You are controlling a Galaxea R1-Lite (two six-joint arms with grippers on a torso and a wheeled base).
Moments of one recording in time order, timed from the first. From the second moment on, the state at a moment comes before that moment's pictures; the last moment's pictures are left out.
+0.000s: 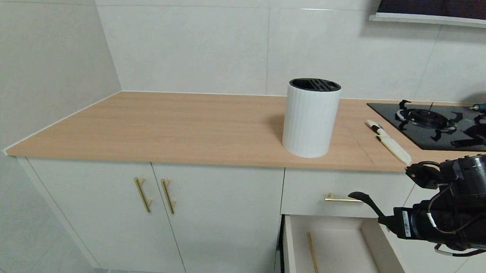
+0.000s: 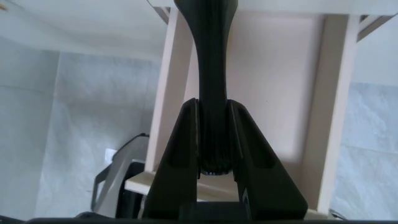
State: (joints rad) left arm 0.00 0.00 0.00 0.00 -0.01 0.00; right arm 0.25 1.59 -0.67 -0.16 0.09 0.20
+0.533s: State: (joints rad) left arm 0.00 0.00 0.00 0.00 -0.01 0.00; right arm 0.25 1.62 -0.67 -0.16 0.09 0.20
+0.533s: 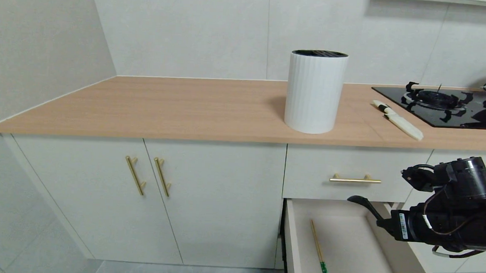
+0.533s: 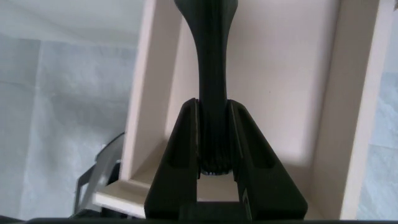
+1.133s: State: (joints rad) left arm 0.00 0.00 0.00 0.00 -0.01 0.00; right arm 0.25 1.65 -0.67 -0.16 0.09 0.20
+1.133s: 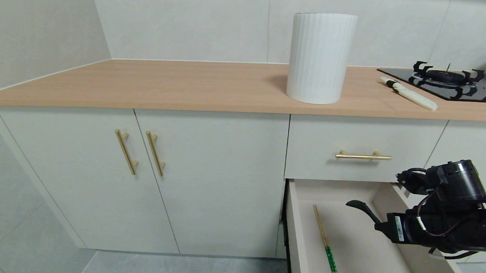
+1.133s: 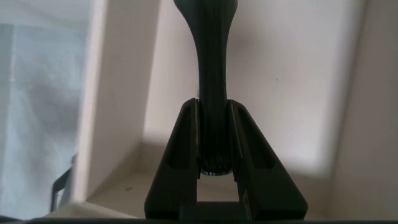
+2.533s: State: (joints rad) left arm 0.00 0.00 0.00 0.00 -0.01 0.00; right arm 0.25 2.17 -0.69 -0.55 -0.08 0.24
